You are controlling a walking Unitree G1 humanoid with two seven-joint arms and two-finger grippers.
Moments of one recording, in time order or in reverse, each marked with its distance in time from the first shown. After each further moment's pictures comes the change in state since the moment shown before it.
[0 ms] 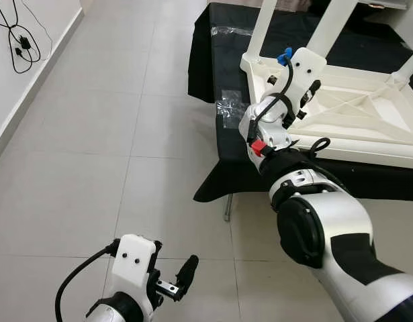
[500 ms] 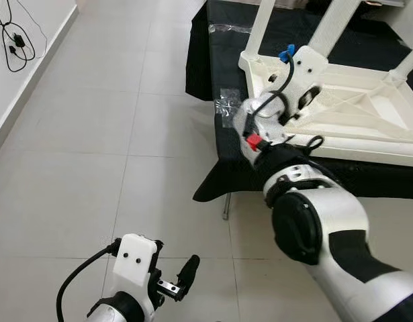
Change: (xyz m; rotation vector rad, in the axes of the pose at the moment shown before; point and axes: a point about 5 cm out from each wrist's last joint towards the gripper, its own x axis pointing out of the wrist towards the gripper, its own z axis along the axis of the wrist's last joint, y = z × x) left arm 0.001 -0.002 0.000 -0.005 -0.001 -0.008; right arm -0.015 0.006 -0.021 0.059 0.184 -0.024
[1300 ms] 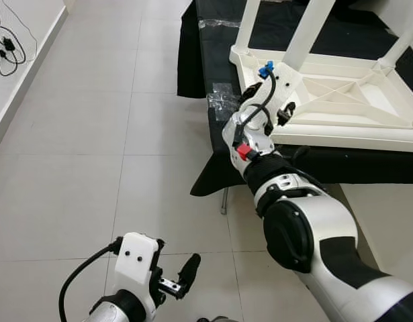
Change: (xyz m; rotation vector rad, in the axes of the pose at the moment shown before) left arm 0.004 0.000 0.000 -0.004 -0.006 -0.001; right arm -0.007 0.010 -0.006 -0.018 -0.022 0.180
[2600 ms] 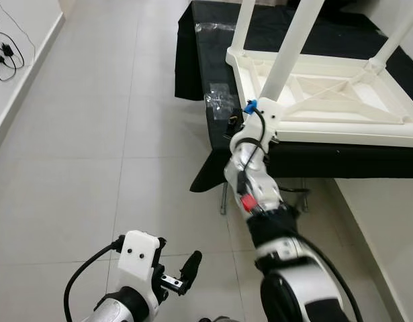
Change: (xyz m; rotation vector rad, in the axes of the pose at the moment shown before) left arm 0.008 0.004 -0.001 -0.008 -0.010 0.005; right arm -0.036 -0.039 -0.049 -0.139 0.056 0.347
